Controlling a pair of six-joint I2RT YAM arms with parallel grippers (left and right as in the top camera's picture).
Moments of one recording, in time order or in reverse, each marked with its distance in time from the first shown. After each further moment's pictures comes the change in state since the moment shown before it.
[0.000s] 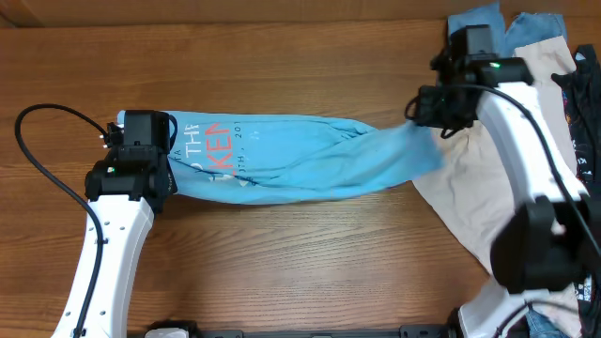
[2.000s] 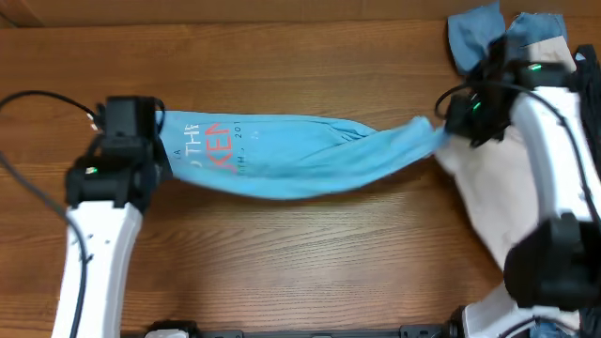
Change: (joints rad) left arm 0.000 -0.045 0.182 -0.046 0.079 0.043; right arm -0.130 -0.102 0.038 -0.176 -0.041 0.027
